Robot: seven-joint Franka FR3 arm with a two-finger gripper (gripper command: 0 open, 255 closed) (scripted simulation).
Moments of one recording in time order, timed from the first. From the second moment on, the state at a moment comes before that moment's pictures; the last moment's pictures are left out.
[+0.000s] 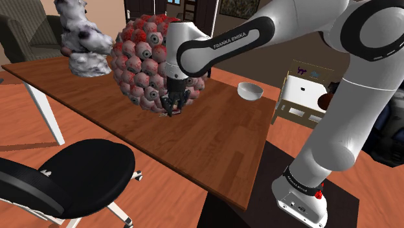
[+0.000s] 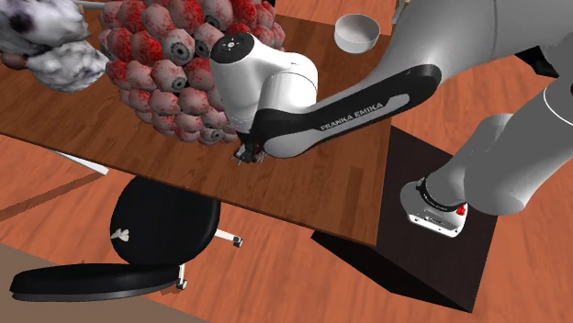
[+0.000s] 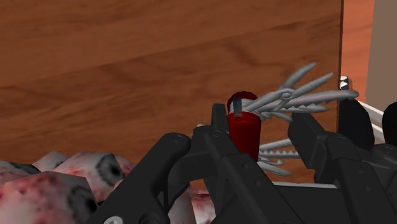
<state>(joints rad) 0.11 0.12 0.35 -2.03 -0.05 2.14 0.45</state>
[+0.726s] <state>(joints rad) -0.02 0.09 0.25 -1.99 -0.04 2.21 0.20</state>
